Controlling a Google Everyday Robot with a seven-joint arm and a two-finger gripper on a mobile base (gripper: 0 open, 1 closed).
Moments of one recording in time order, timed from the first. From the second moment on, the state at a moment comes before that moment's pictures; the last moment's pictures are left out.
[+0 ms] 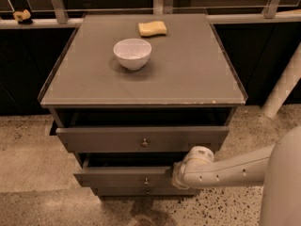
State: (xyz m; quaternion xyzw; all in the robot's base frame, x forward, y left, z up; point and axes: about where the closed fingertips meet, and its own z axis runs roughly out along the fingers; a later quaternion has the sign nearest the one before) arm 0.509 -0.121 0.396 -0.62 0.77 -0.02 0.17
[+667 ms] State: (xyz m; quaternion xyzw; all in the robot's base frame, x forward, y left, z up) arm 0.491 -0.125 0.399 -0.62 0.77 -0.02 0.17
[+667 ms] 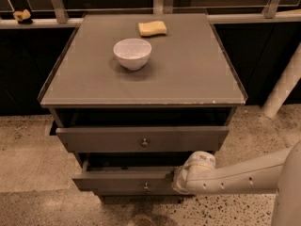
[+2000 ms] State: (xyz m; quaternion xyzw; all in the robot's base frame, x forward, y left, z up) arm 0.446 -0.131 0.395 -0.62 0.77 -0.02 0.16
